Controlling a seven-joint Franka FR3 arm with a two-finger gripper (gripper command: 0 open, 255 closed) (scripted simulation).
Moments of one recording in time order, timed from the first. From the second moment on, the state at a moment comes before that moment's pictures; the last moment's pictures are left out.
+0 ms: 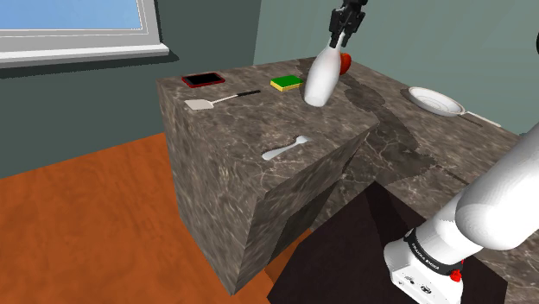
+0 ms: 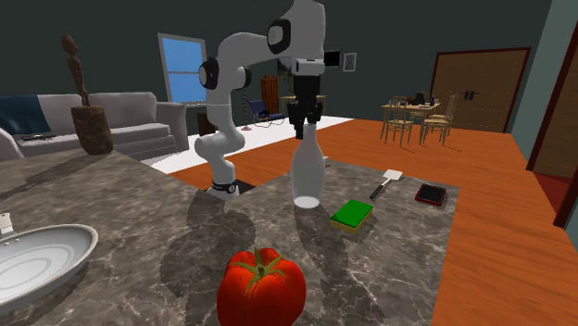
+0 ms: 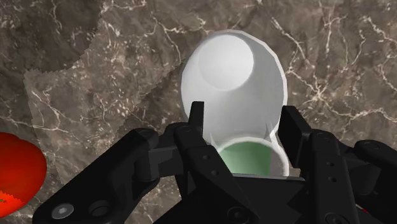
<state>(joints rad) -0.06 0.07 -0.08 -1.46 -0.01 1.54 -0.12</state>
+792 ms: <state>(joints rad) -0.06 0.13 -0.08 -1.26 -0.01 1.40 -0.13</state>
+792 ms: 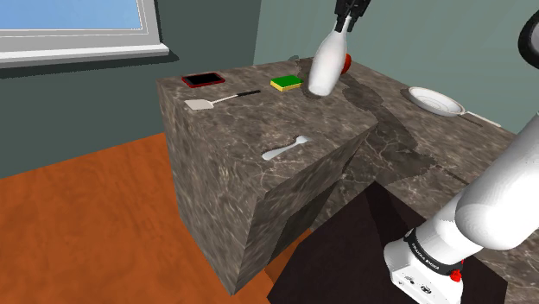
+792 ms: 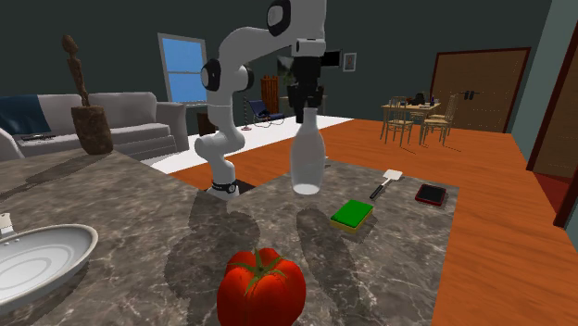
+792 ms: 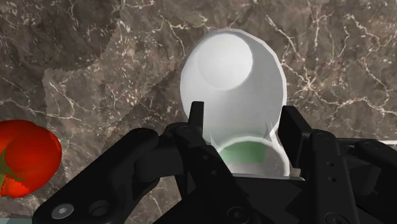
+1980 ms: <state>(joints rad) -0.12 0.10 -0.11 -1.11 -0.01 1.22 -0.21</state>
